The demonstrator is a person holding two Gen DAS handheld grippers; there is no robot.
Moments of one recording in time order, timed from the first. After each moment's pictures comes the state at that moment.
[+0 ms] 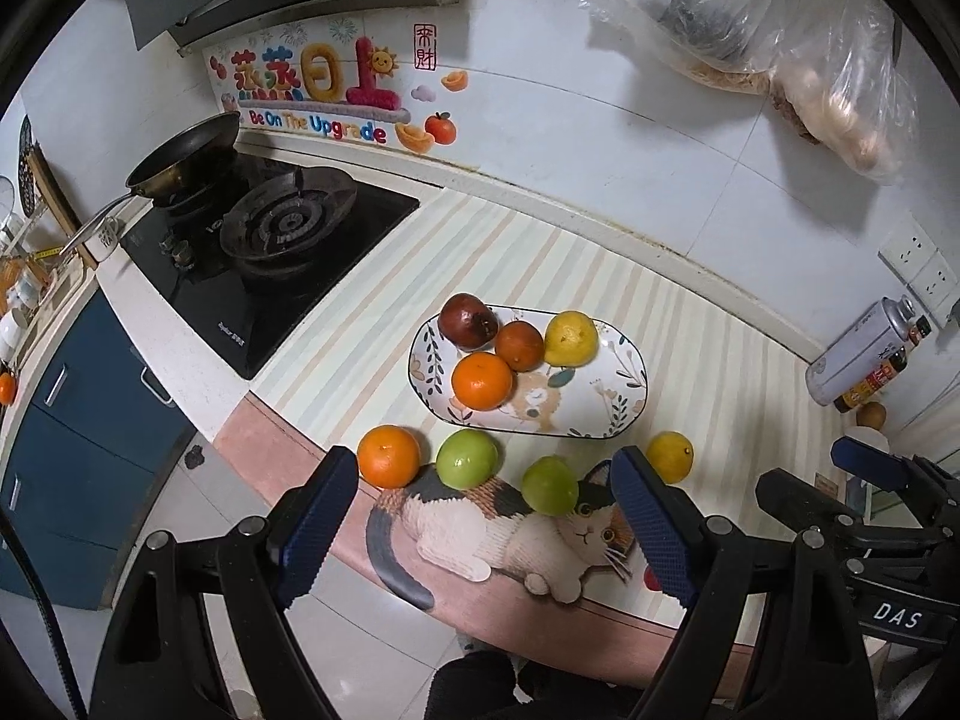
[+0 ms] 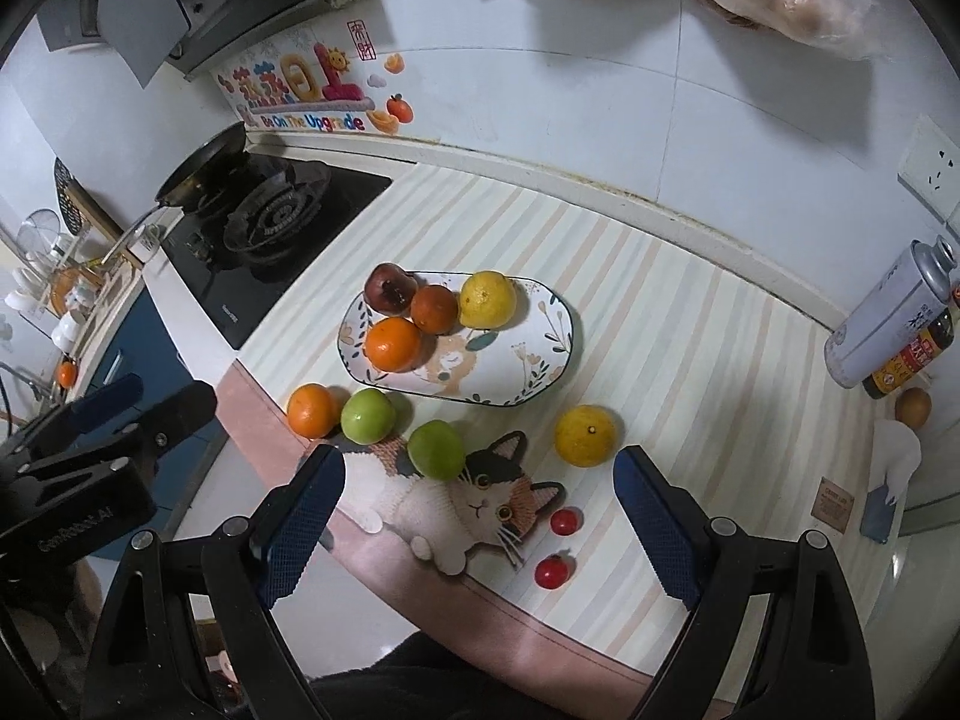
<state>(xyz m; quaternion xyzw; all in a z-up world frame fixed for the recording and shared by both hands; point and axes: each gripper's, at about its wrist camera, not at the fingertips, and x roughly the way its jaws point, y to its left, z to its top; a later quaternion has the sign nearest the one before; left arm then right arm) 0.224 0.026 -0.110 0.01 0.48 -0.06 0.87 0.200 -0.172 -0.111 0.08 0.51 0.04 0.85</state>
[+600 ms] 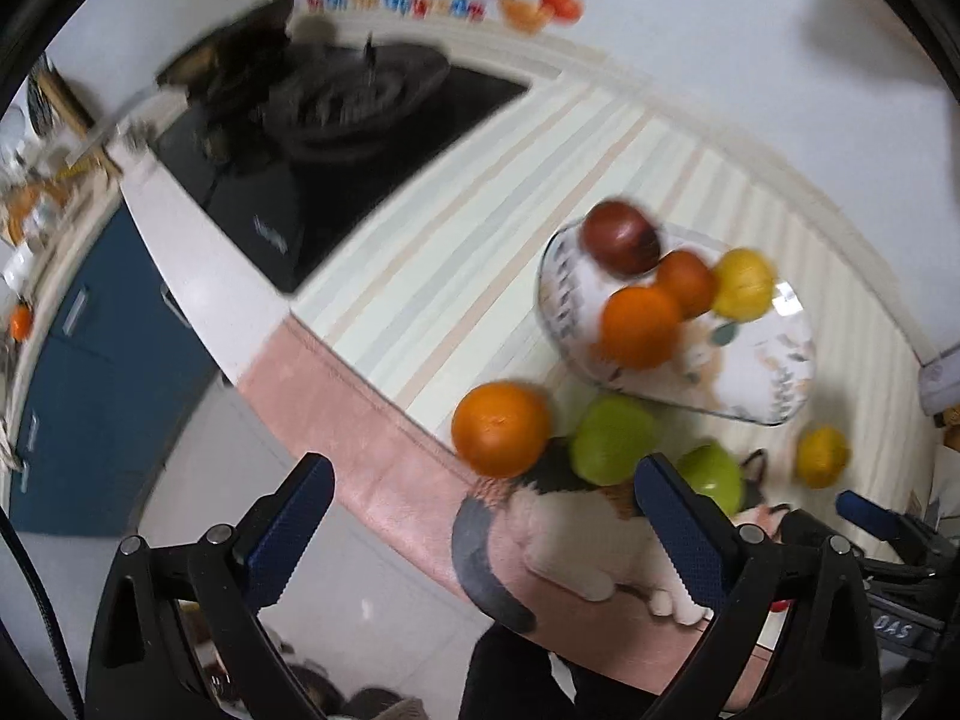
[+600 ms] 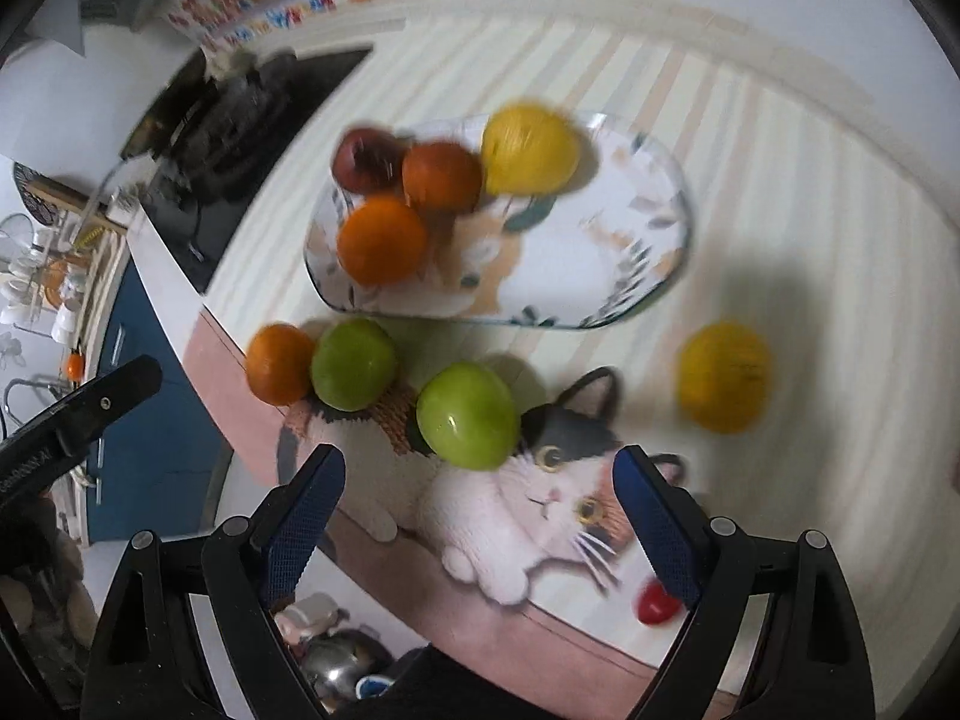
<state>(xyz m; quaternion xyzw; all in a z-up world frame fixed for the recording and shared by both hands) 0.303 0.099 -0.231 -0.01 0.59 0.03 0.80 0.286 -0.130 -0.296 0.13 0.63 0.08 0.76</state>
